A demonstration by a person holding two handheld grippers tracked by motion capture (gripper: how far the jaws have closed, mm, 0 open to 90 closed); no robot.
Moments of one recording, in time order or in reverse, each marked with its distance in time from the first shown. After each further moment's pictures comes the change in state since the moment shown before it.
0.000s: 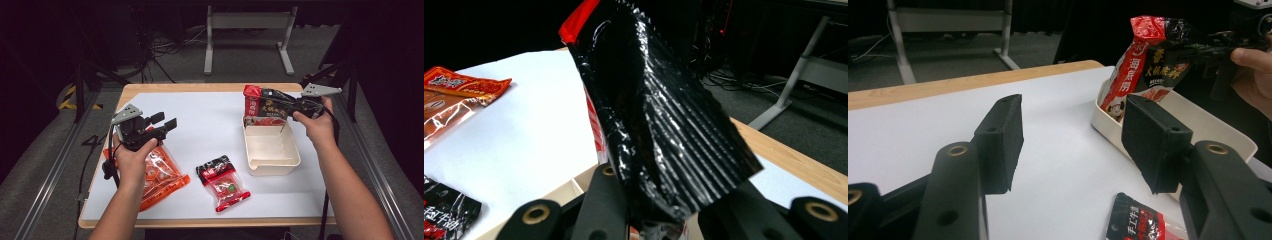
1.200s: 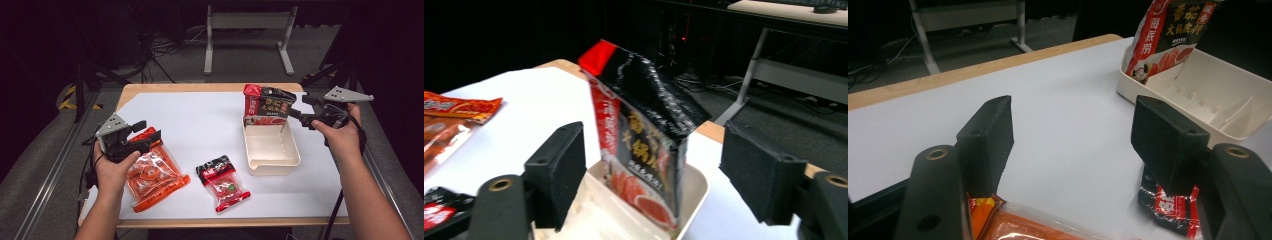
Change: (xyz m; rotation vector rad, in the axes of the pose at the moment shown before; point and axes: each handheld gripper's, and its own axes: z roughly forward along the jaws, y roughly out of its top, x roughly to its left) left arm 0.018 -0.017 -0.038 0.060 0.068 0.115; right arm 0.034 0.017 -0.070 -0.029 -0.143 0.046
